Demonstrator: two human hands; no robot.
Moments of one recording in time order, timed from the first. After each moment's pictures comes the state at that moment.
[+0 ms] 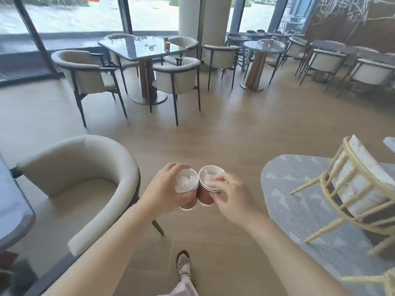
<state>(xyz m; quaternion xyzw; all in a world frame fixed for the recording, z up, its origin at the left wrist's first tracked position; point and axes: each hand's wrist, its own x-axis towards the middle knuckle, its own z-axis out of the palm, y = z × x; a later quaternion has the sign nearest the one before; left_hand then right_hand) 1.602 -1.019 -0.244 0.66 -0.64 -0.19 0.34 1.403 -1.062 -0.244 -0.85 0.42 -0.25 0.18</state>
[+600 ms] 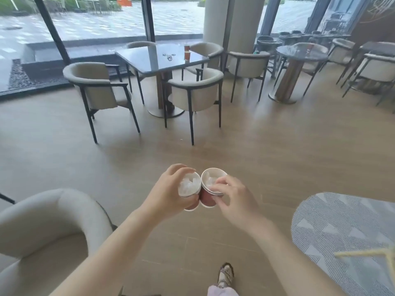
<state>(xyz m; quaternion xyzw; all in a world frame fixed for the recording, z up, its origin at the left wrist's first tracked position) 1.710 -1.381 -0.234 0.69 -0.61 -0.17 0.35 1.521 -1.452 -0.244 -0.87 0.37 -0.24 0.23</state>
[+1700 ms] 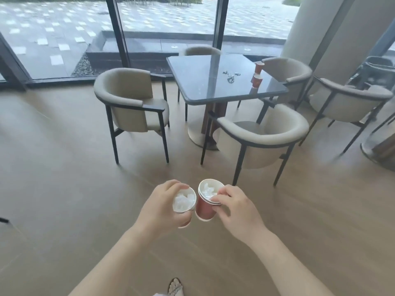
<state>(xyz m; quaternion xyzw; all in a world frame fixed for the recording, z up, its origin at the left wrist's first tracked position) 2.113 -1.928 -0.284 0.82 -0.45 -0.11 0.35 1.955 -2.075 -0.271 -0.94 0.20 -0.17 0.23</state>
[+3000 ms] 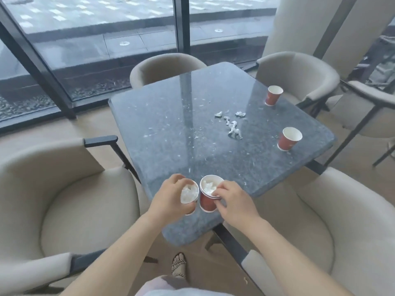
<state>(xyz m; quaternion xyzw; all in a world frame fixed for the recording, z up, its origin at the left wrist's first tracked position) 2.740 -2.616 -0.333 0.79 -0.52 -0.21 0.25 2.561 -2.718 -0.341 -0.91 0.33 -0.13 0.22</state>
